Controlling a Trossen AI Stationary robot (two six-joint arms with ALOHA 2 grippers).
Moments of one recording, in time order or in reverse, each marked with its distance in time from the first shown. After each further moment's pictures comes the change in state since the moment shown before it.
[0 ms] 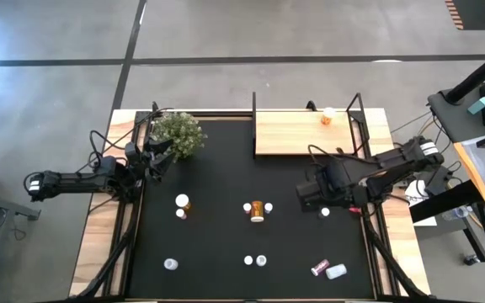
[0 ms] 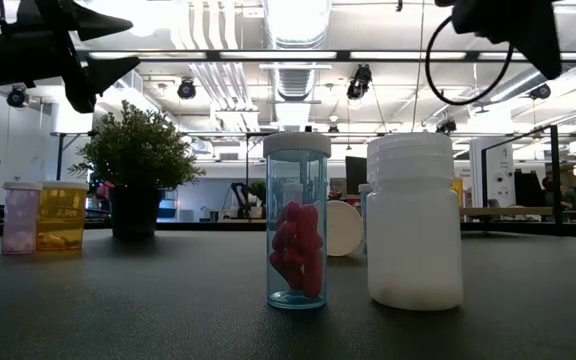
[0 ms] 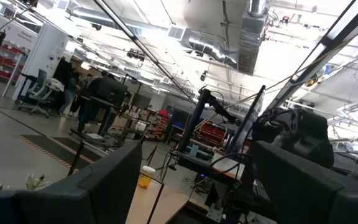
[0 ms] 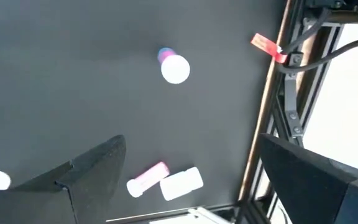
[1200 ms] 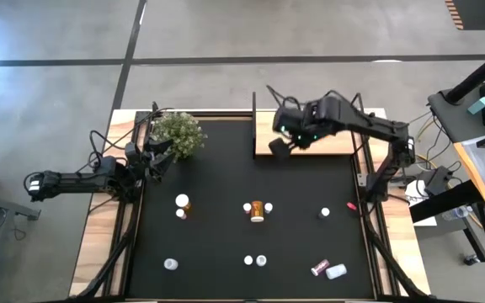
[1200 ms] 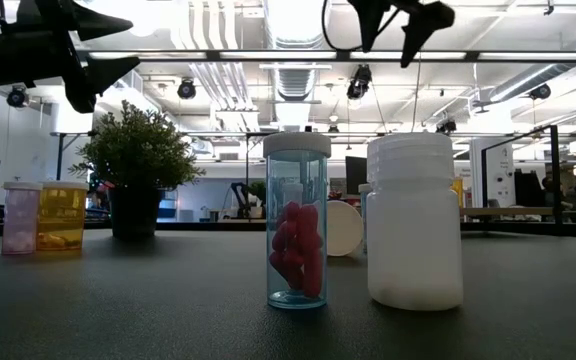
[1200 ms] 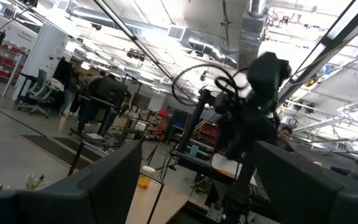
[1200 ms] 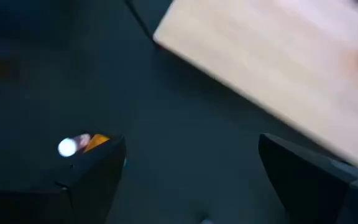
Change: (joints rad) left arm 0.000 0.000 0.000 0.000 0.000 0.000; right arm -0.439 0.212 0.611 0.000 0.344 -0.913
